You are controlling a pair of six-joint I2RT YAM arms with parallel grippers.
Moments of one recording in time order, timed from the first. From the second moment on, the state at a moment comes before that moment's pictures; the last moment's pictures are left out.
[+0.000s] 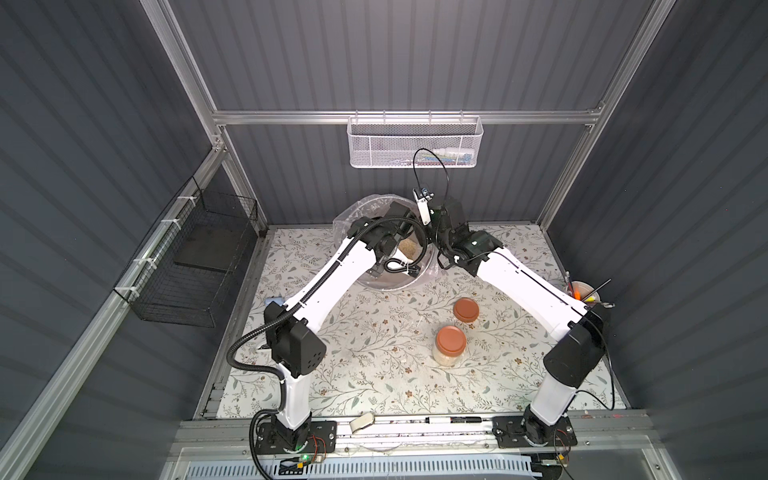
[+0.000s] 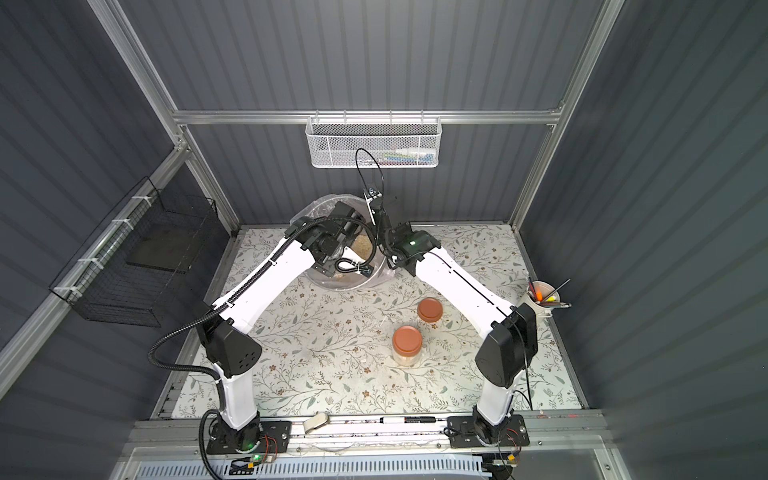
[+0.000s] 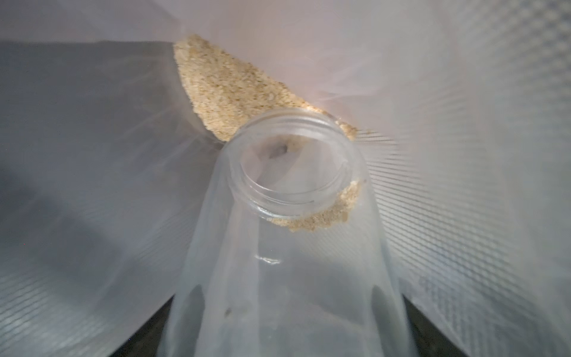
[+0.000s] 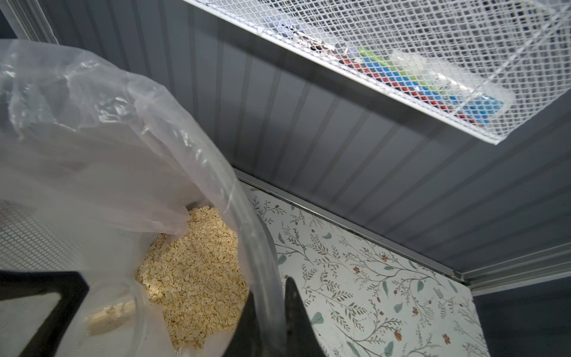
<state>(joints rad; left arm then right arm) -0.70 1.94 2.11 -1.22 -0.48 1.58 0.67 1.77 1.76 -0.40 0.39 -0.10</state>
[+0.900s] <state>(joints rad) -0.71 1.65 1.70 -0.94 -0.64 1.86 0.67 1.74 1.68 -0.35 0.36 -0.03</state>
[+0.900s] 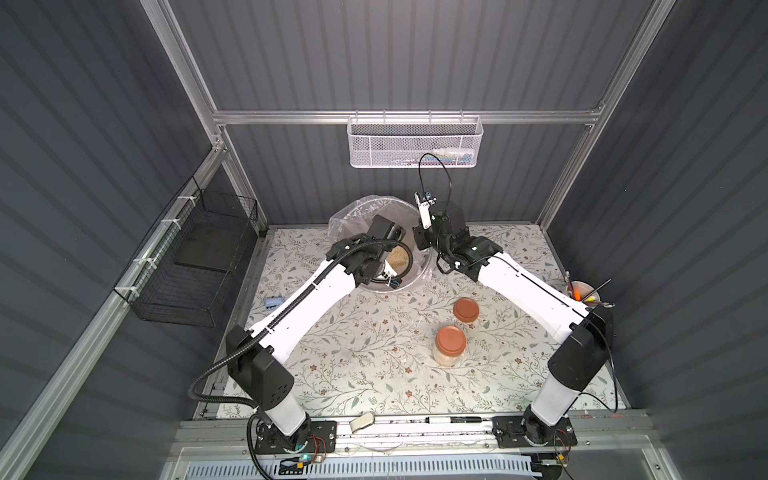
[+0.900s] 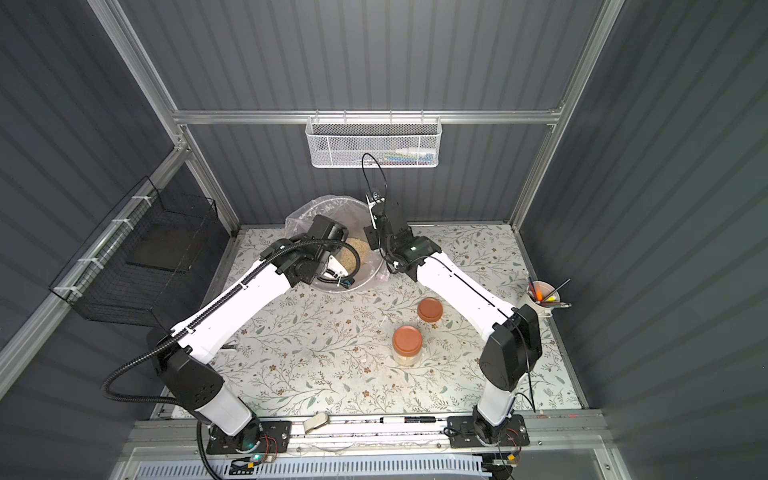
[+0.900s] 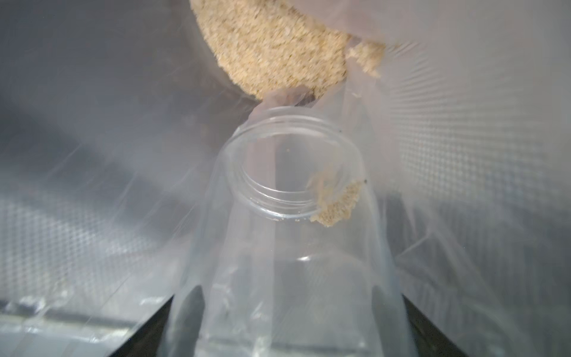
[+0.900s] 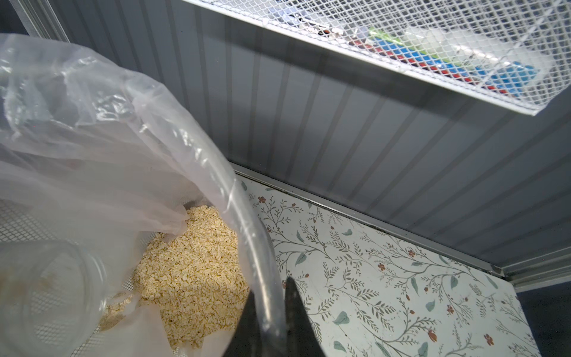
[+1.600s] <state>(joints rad) -0.74 1.66 1.80 -0.94 -0.59 1.82 0.66 1.75 1.70 -0.38 0.34 -0.01</state>
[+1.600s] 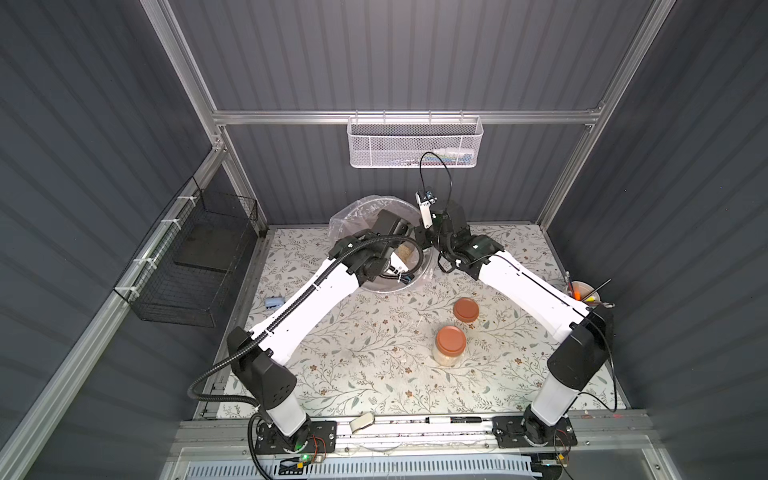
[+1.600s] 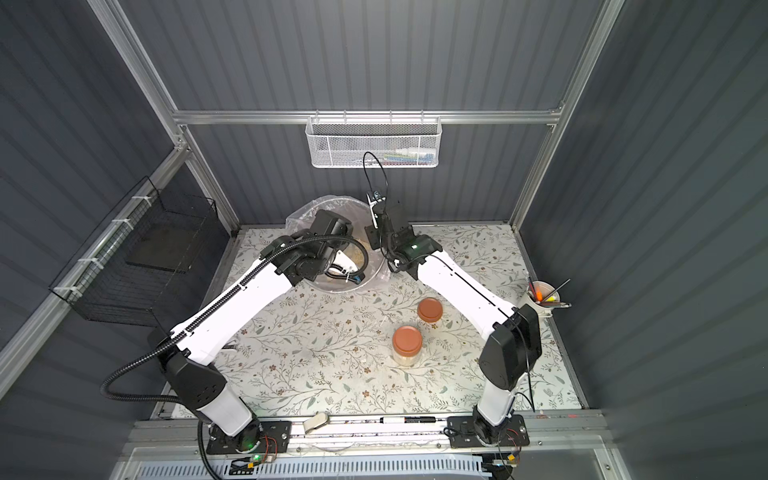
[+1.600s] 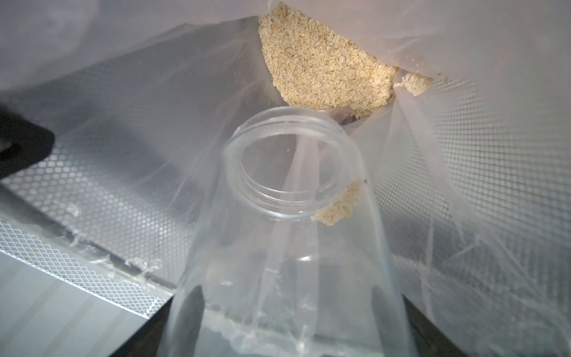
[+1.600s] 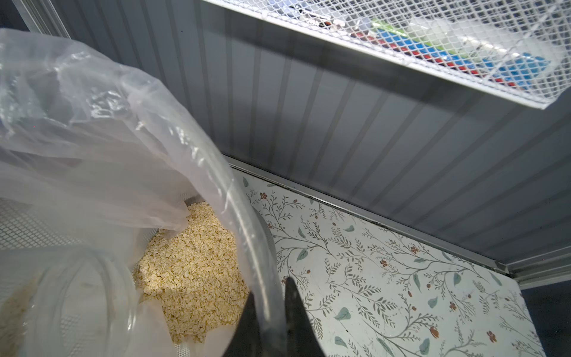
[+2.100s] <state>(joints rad) -0.68 1.66 1.80 -1.07 -0.47 1.61 0.66 1.80 1.78 -0.43 0.33 0.00</state>
